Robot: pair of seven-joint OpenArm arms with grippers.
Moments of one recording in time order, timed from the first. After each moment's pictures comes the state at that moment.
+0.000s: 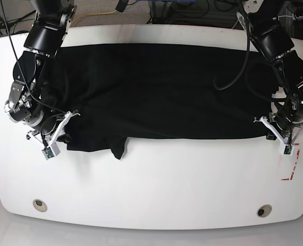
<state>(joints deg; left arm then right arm) -11.3 -12.9 -30.2 90.0 -9.6 -37.0 57.0 10.0 15.8 21.7 94.3 26.2 41.1 -66.2</state>
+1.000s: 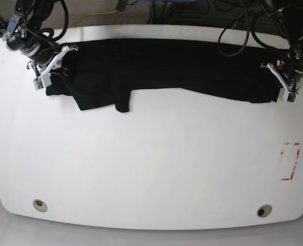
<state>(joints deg) 11.8 -13.1 -38.5 99.7 -10.0 -43.0 57.1 -21.3 10.7 35.7 108.7 43.5 41.1 -68.1</state>
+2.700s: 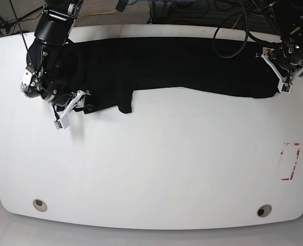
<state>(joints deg) 12.0 -7.8 -40.4 101.3 -4.4 -43.0 62.4 5.7 11.8 23.8 75.3 35.7 40.9 -65.1</state>
